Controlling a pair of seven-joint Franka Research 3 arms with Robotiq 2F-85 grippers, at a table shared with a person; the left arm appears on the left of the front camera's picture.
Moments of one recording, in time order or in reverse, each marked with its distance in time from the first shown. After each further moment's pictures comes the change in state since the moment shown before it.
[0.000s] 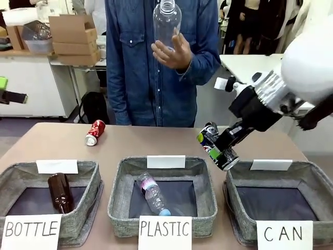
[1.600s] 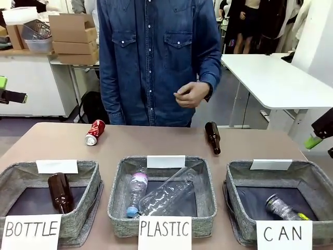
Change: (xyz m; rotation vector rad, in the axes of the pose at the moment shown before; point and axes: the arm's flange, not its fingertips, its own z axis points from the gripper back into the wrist) left arm 0.000 0.000 0.000 0.001 -0.001 -0.001; right arm -0.131 -0.122 0.135 -0.144 -0.035 -0.763
